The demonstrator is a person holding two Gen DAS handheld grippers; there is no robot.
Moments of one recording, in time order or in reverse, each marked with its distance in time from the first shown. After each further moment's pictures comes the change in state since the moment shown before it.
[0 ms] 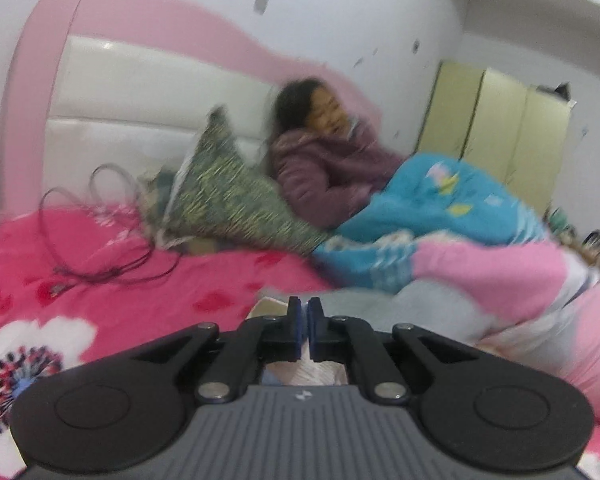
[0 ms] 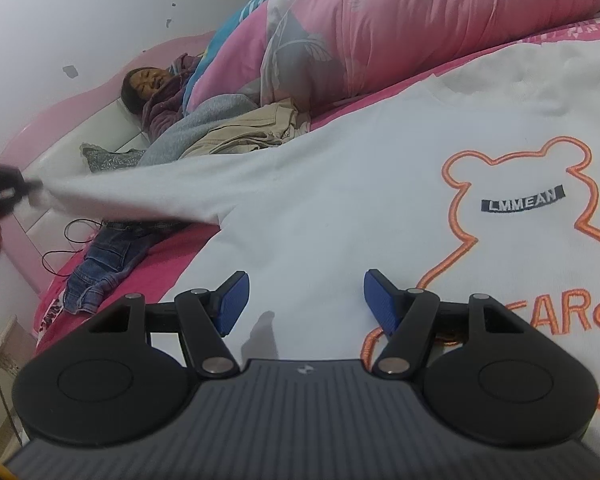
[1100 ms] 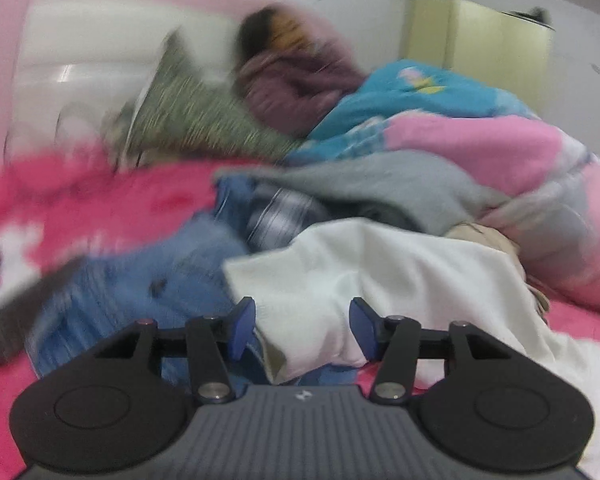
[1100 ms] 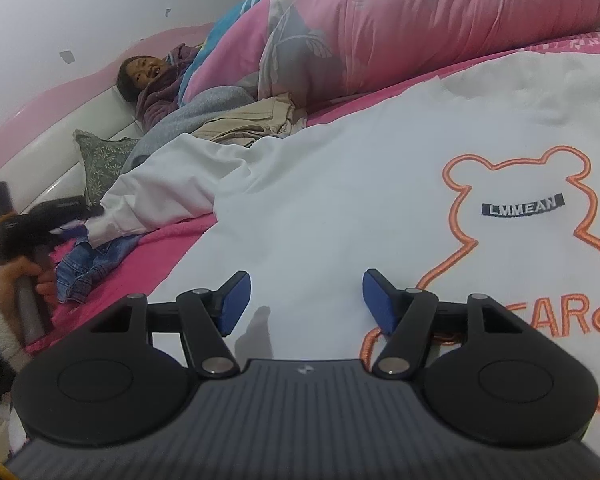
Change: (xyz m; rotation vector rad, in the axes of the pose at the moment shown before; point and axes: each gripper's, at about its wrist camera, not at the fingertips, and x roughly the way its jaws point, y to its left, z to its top) left arm 0.040 -0.054 -0.116 0.045 0.127 -0.024; right arm 0.002 0.007 -0.001 -0.046 0.017 -0.032
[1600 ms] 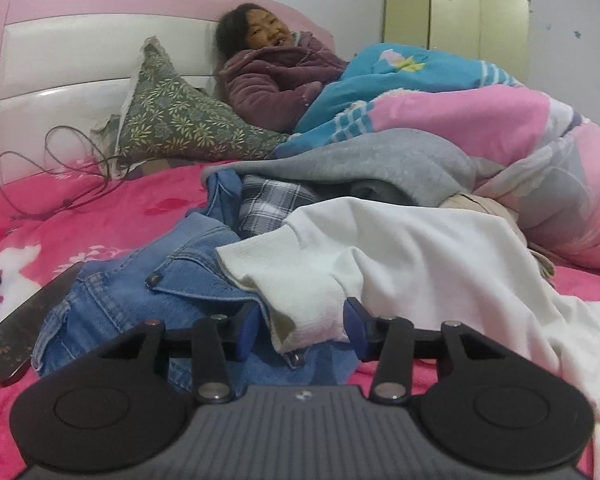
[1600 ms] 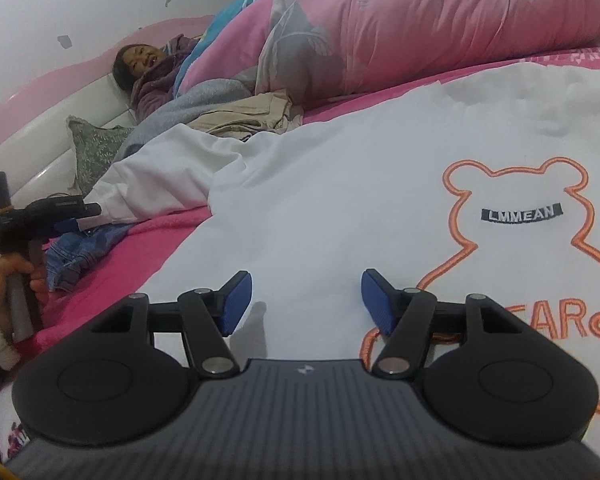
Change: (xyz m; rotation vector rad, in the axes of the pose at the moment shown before) left arm -0.009 -0.015 -0.004 0.166 0.008 0.002; right arm 0.002 0.007 0.000 -0.042 0.009 -0.036
